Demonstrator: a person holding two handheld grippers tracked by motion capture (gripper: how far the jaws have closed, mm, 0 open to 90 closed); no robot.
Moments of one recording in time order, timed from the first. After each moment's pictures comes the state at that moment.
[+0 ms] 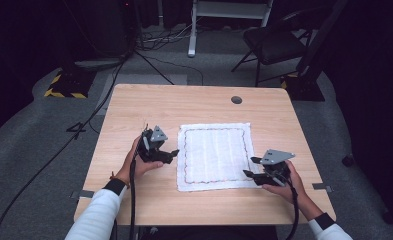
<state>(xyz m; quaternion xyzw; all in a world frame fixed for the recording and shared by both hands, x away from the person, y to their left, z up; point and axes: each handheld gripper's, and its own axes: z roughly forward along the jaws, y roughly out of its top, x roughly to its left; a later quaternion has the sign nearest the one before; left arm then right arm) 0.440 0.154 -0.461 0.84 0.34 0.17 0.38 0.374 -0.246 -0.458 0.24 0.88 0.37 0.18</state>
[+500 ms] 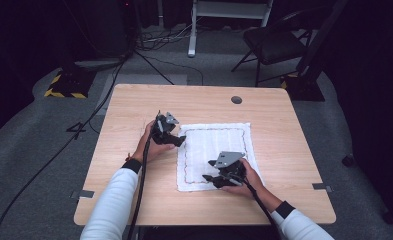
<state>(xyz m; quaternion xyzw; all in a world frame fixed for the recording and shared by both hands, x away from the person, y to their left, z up) 0.509 0.124 -0.483 0.85 0.36 0.17 0.34 0.377 -0.127 -0.471 0.15 0.90 0.38 0.13</state>
